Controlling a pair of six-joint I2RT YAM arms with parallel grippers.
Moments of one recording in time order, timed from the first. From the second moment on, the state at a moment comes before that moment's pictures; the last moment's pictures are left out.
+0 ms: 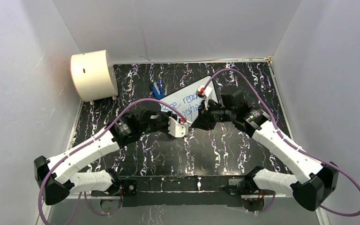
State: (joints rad) left arm -0.93 1.12 1.06 -0.53 0.01 0.97; right arm 0.68 1.10 1.06 -0.54 -0.58 0.00
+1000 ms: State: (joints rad) left arm -1.03 1.13 1.07 -0.62 0.05 1.04; right arm 0.67 1.23 1.09 -0.60 -0.74 -0.01
